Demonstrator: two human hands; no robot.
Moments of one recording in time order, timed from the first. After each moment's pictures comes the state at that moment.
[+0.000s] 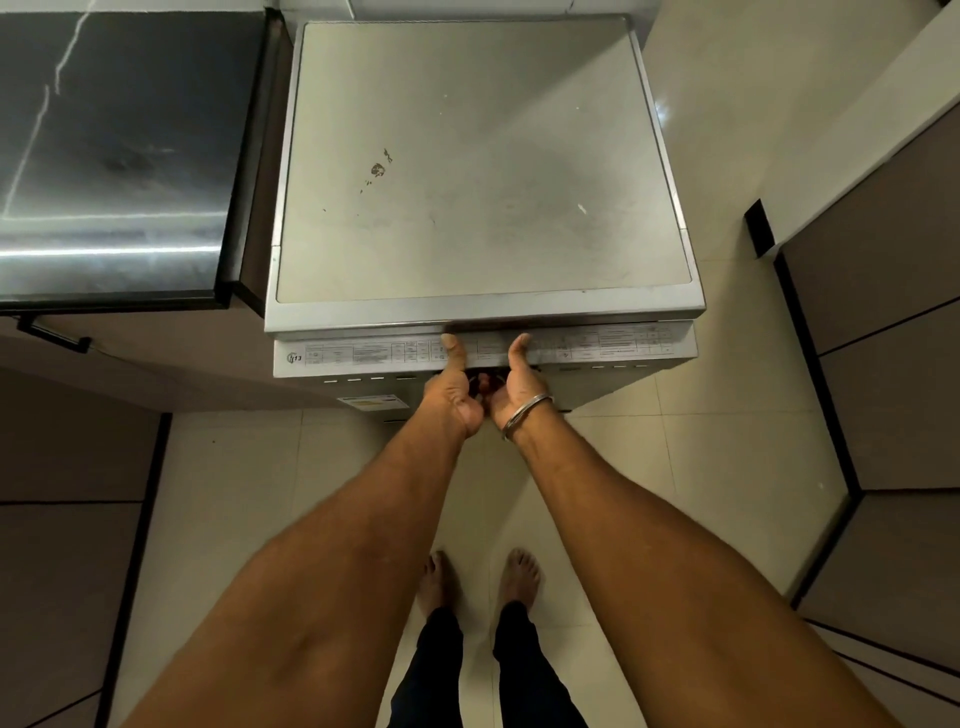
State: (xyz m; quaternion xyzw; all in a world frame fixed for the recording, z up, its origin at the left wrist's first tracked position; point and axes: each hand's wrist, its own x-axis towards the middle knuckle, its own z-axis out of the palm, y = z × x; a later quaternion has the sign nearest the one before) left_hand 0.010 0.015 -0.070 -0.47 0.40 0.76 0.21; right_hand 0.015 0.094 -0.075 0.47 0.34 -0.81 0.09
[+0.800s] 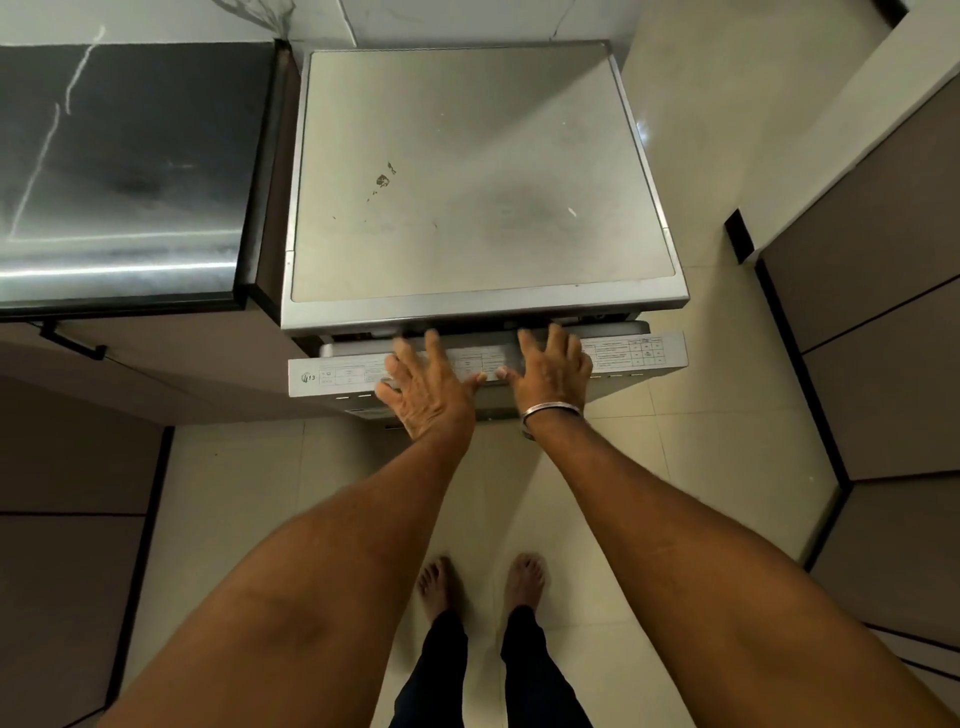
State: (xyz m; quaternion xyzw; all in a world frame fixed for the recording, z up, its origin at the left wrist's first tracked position) left_hand 0.058 -0.011 -0.027 -0.15 0.98 0.11 0.10; right_hand 0.059 0.128 -0.036 0.15 0.99 -0.07 0.00
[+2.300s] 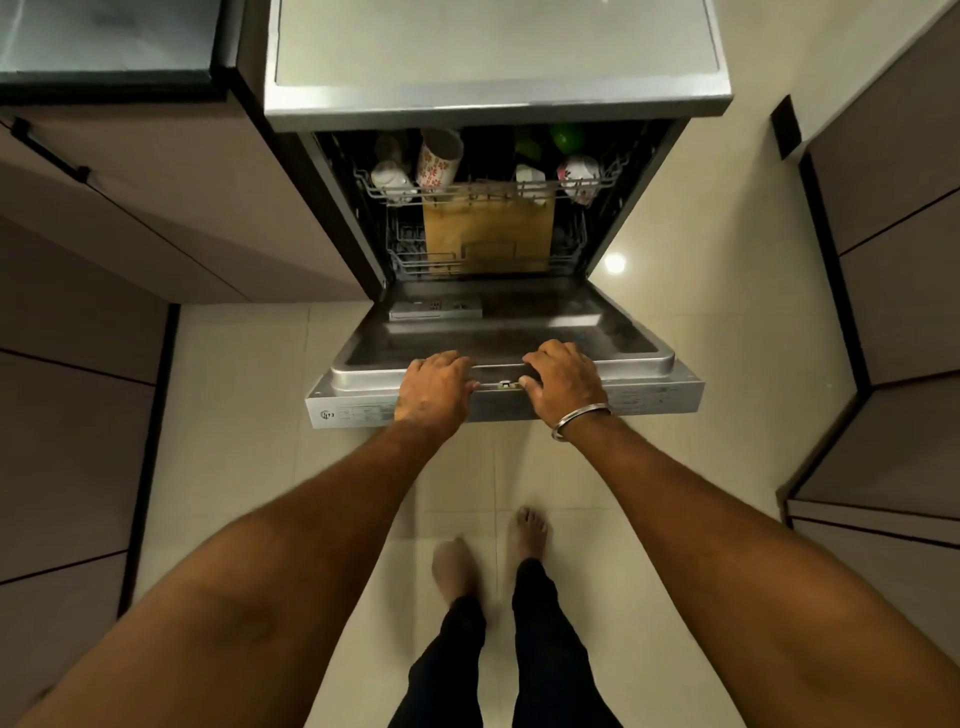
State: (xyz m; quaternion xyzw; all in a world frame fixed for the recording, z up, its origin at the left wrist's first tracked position) left_hand 0.268 -0.065 -0.139 0.13 0.97 0.10 0.18; right_hand 0.286 0.140 -0.144 -0.02 0.99 -0.15 0.09
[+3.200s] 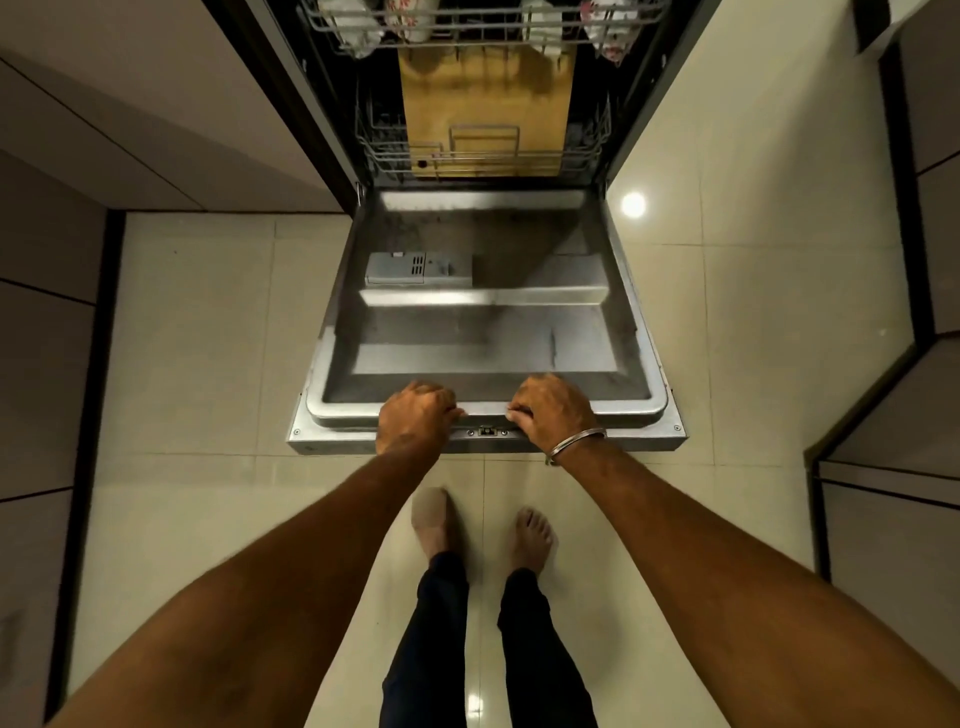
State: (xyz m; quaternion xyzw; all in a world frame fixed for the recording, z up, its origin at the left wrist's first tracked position) left_hand 0.385 -0.060 -0.300 0.07 0.97 0.09 0.21; right_hand 0.388 0.154 -0.315 -0.10 0.96 -0.19 0.19
